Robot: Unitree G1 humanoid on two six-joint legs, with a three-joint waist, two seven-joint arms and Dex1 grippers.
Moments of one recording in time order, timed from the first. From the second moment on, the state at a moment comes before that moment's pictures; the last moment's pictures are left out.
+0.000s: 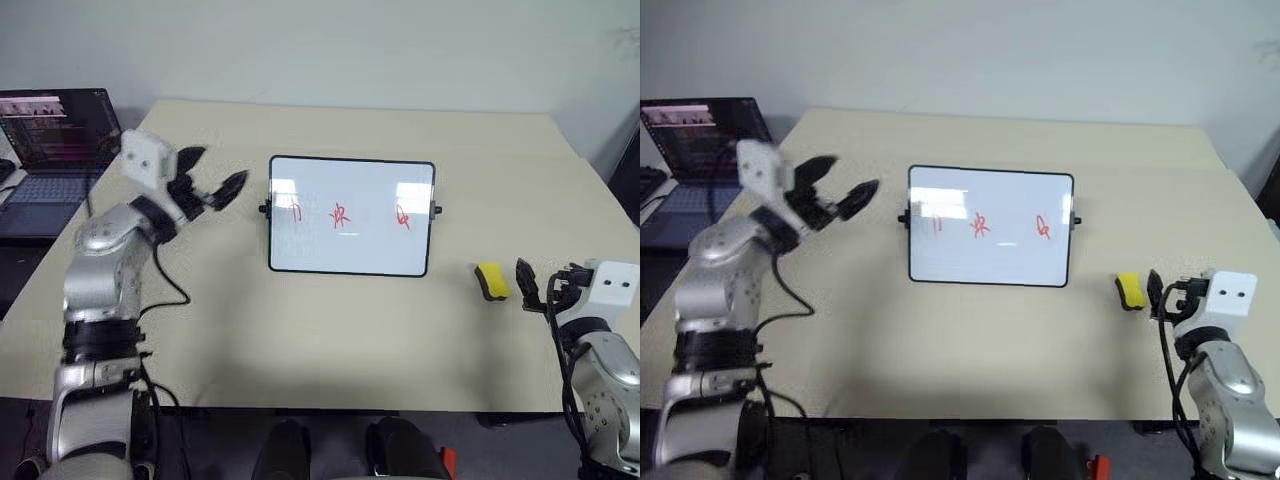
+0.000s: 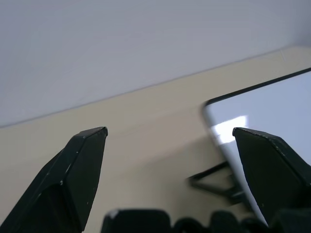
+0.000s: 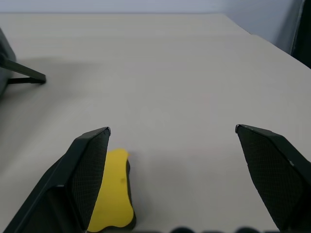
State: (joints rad) left arm -0.66 0.65 0.16 0.20 -0.39 0.26 -0.76; right arm 0.07 -0.33 -0.41 -0.53 0.37 0.58 0.11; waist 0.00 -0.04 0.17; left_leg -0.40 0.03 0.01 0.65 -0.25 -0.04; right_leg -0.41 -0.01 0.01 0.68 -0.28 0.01
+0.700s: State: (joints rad) left arm -0.85 0.46 -0.25 0.33 -0.32 0.27 -1.32; right arm 0.18 -0.37 -0.50 -0.68 0.37 0.72 0.06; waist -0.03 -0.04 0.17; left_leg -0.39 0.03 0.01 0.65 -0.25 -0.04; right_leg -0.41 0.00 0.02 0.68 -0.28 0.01
